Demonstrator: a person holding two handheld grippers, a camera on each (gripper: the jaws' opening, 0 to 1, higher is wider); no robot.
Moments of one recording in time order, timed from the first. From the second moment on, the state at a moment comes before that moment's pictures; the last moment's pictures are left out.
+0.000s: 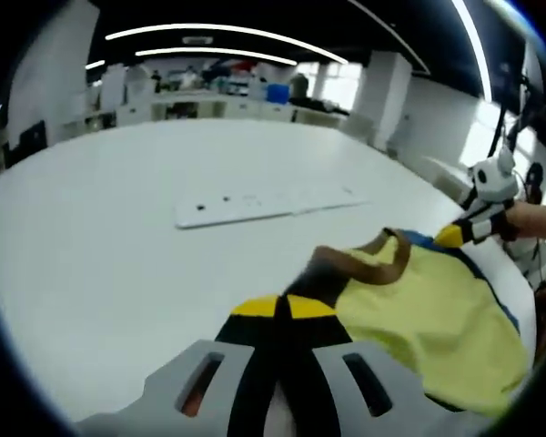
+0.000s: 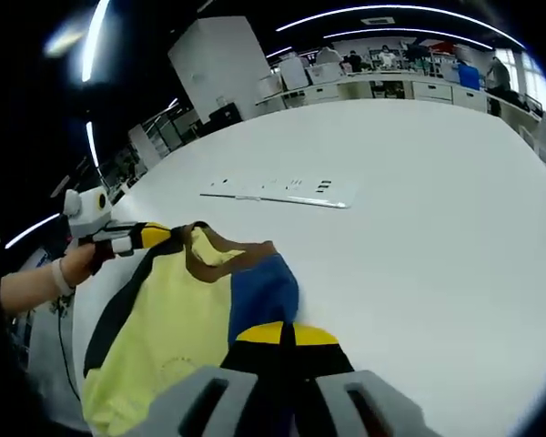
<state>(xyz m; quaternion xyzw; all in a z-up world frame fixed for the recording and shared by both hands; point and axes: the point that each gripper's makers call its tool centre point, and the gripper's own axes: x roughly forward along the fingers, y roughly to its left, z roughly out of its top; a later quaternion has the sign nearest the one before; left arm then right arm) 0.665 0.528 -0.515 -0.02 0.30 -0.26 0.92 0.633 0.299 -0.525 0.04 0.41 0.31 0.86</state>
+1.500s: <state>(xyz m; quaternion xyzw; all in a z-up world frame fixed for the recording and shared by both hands) 0.567 0.513 -0.431 -0.01 0.24 -0.38 0.89 0.558 0.327 -0.455 0.07 0.31 0.39 0.86</state>
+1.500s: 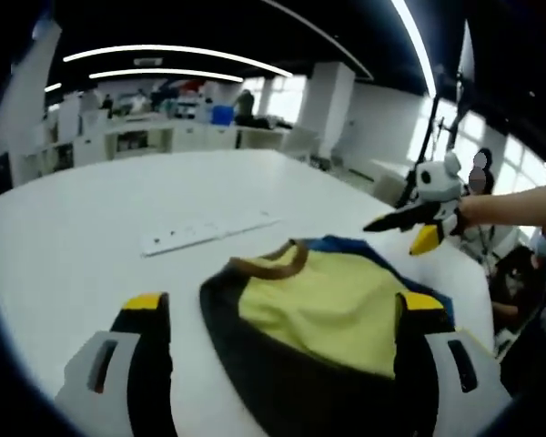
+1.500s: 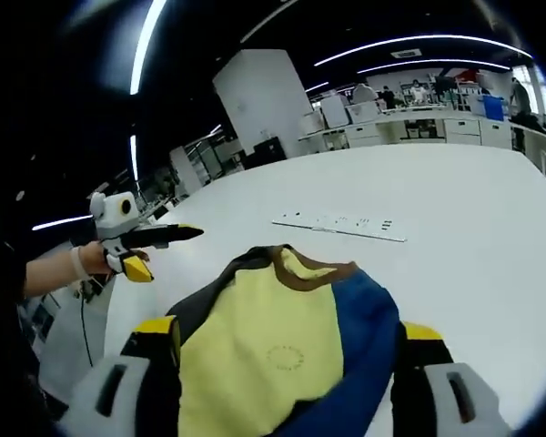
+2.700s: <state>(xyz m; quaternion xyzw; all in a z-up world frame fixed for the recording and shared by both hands) 0.478 0.546 -0.406 -0.01 0.26 -0.37 0.89 0.462 0.266 -0.438 0.10 0.30 0.33 0.89</state>
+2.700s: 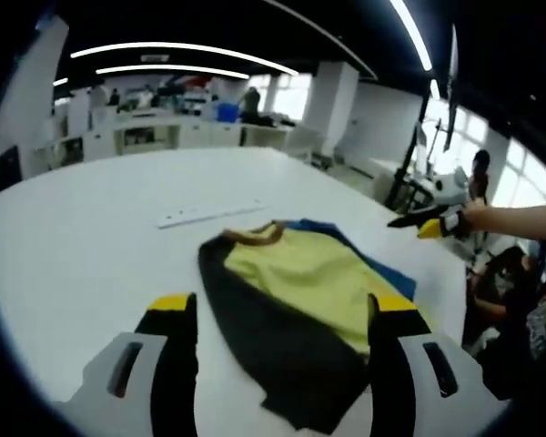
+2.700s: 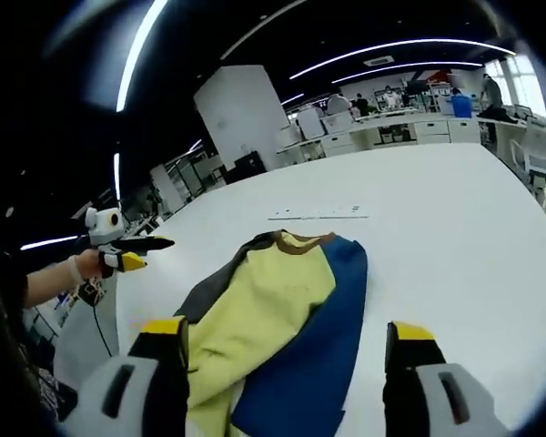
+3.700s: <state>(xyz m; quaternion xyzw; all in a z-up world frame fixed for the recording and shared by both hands) 0.445 0.545 -0.423 -0.06 0.26 -0.36 0.89 0.394 0.229 -0.497 0.14 0.36 0.28 0.88</state>
